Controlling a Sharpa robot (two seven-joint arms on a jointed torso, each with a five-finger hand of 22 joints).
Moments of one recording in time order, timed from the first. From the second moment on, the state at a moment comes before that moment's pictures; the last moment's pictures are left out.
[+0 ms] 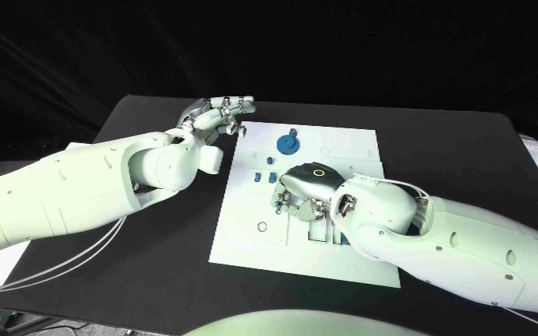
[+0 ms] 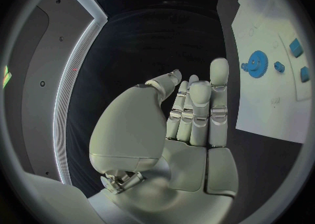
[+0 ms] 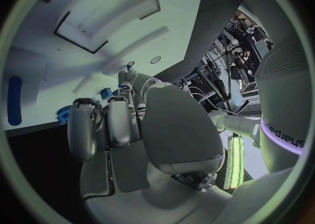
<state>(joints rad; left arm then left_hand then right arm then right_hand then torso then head) 1.16 -0.90 -0.01 1.56 0.11 -0.33 0.39 1.35 -0.13 0.49 0.01 0.07 1.00 0.20 0.08 0.07 1.14 0.12 0.11 0.07 1.31 0.03 1.11 0.68 0.16 1.25 0.12 0.67 0.93 1.02 -0.66 0.02 1.72 -1.80 -0.12 -0.21 1.49 -0.07 0.47 0.05 0.05 1.18 0.11 0.06 0.12 1.27 0.06 0.07 0.07 1.47 -0.03 1.28 1.18 0.06 1.44 0.07 1.42 1.31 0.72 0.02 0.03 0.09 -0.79</state>
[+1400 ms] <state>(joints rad) 1.16 -0.90 -0.01 1.55 0.11 -0.33 0.39 1.35 -0.13 0.49 0.01 0.07 1.00 0.20 0.08 0.07 1.14 0.12 0.11 0.07 1.31 0.03 1.11 0.68 0.16 1.25 0.12 0.67 0.93 1.01 -0.66 0.02 1.72 -1.80 -0.09 -0.22 1.48 -0.07 0.47 0.05 0.05 1.17 0.11 0.07 0.12 1.27 0.06 0.06 0.07 1.46 -0.03 1.29 1.18 0.06 1.44 0.07 1.42 1.31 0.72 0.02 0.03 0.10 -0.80</state>
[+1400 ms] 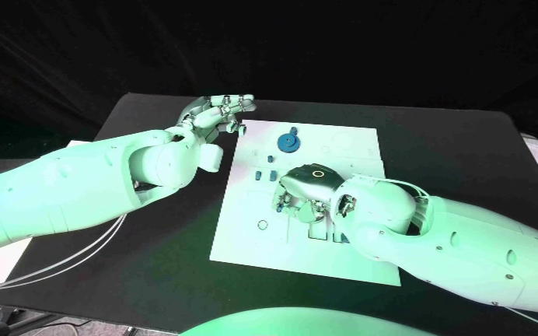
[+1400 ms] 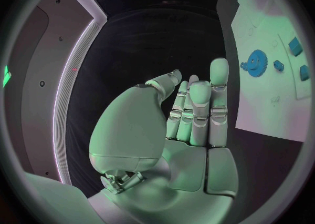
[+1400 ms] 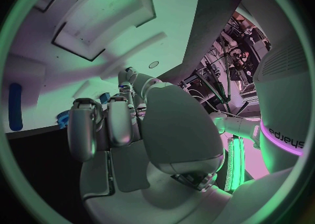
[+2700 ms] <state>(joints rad) 1.16 -0.91 -0.01 1.55 0.11 -0.32 0.38 1.35 -0.13 0.48 0.01 0.07 0.99 0.20 0.08 0.07 1.13 0.12 0.12 0.07 1.32 0.03 1.11 0.68 0.16 1.25 0.12 0.66 0.92 1.02 -0.78 0.03 1.78 -1.82 -0.14 -0.25 1.39 -0.11 0.43 0.03 0.07 1.04 0.12 0.06 0.08 1.04 0.11 0.09 0.06 1.46 0.03 1.29 1.15 0.06 1.42 0.12 1.39 1.30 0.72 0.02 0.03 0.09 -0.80</state>
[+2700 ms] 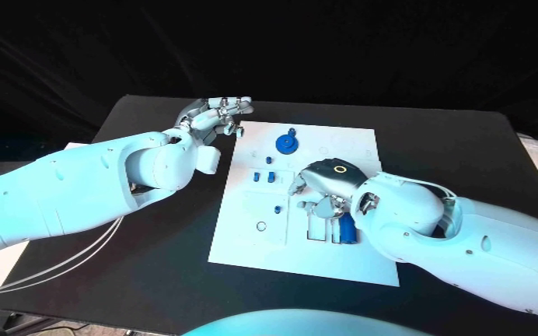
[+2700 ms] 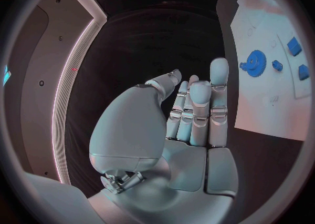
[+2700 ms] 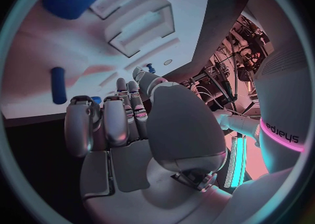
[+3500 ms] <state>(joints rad) 1.15 -0.91 -0.01 1.55 0.11 -0.32 0.38 1.35 -0.13 0.48 0.01 0.07 0.99 0.20 0.08 0.07 1.13 0.12 0.12 0.07 1.32 0.03 1.11 0.68 0.16 1.25 0.12 0.66 0.92 1.07 -0.95 0.04 1.82 -1.86 -0.14 -0.34 1.37 -0.14 0.35 0.06 0.06 0.99 0.11 0.06 0.07 0.98 0.08 0.08 0.06 1.46 0.01 1.29 1.13 0.06 1.42 0.10 1.38 1.29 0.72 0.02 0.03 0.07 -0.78</state>
